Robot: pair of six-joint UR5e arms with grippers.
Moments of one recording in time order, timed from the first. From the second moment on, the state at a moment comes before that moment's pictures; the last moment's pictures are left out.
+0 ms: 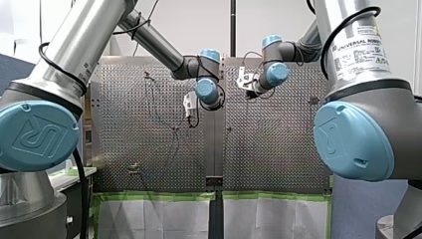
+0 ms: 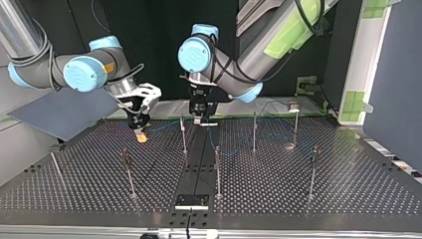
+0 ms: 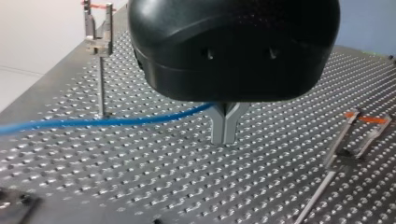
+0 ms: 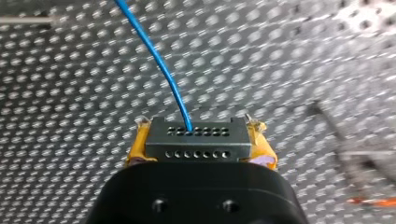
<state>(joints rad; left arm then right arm) -0.63 -2.00 -1.55 -2.84 -2.04 -1.76 2.01 -1.23 1.54 -0.16 1.42 1.71</state>
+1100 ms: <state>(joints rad) -0.61 -2.08 -1.65 -2.71 -1.95 -1.80 1.98 -1.14 1.74 -0.26 1.35 1.69</state>
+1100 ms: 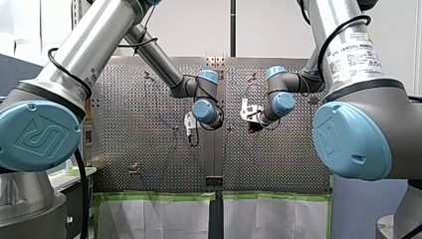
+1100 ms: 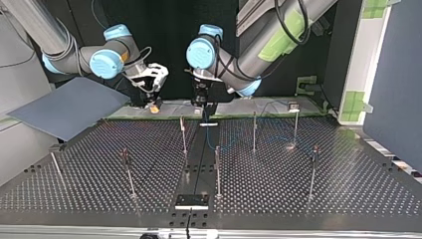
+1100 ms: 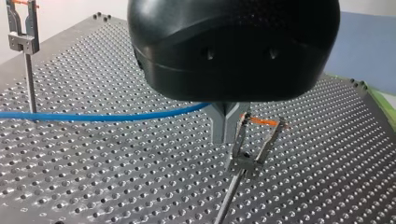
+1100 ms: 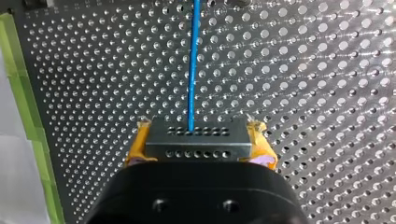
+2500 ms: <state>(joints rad) -0.55 -2.25 -1.52 -2.61 -1.84 -1.84 1.91 -1.09 1.73 -0.36 1.27 1.74</state>
